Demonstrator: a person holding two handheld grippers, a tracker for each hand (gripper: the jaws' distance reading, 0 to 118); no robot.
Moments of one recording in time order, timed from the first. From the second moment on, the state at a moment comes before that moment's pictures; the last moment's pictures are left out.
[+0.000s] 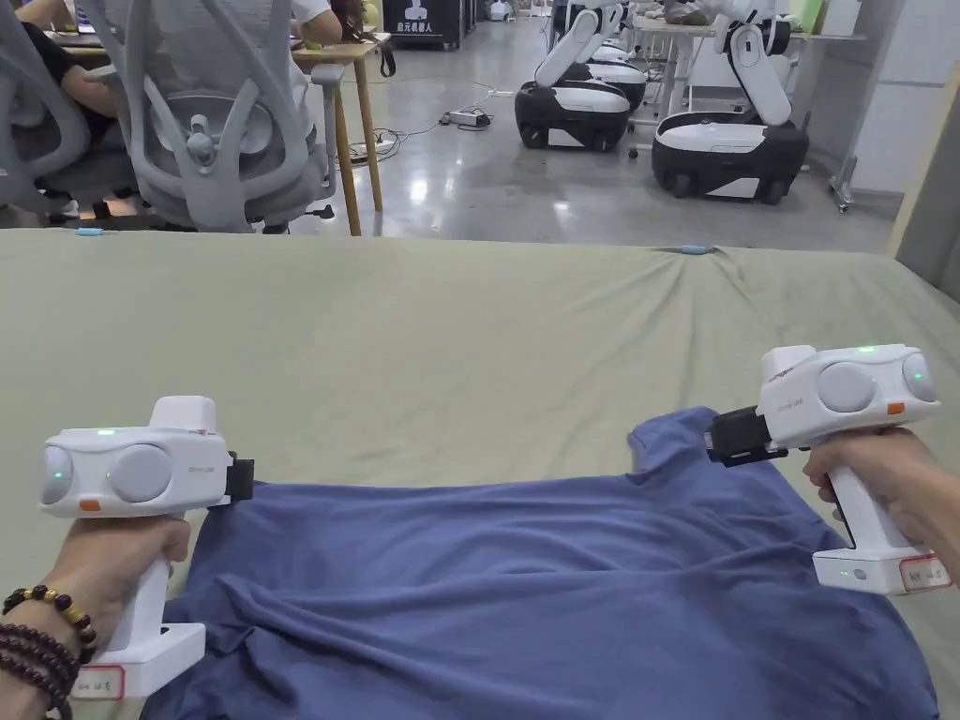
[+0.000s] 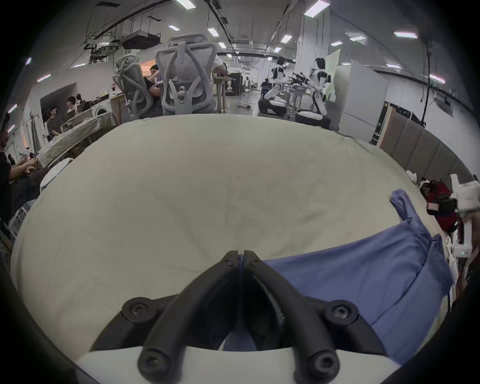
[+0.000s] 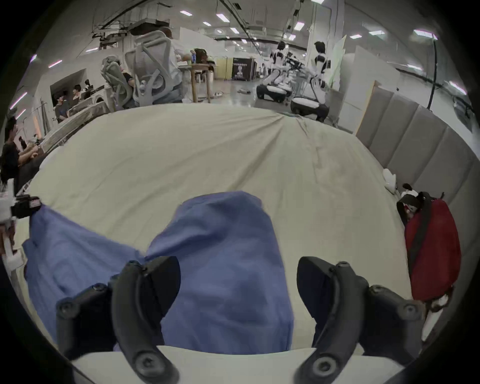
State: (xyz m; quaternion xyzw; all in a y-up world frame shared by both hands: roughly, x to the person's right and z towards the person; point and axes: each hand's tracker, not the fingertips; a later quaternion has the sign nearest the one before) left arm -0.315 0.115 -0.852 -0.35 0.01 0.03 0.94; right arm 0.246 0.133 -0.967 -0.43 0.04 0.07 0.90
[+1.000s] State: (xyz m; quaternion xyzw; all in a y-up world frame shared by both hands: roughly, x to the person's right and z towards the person) left arm -0.313 0.180 -0.755 -0.30 0.00 -0.01 0.95; right arm 0.236 0.218 -0.822 -0.39 0.03 0.10 0.91
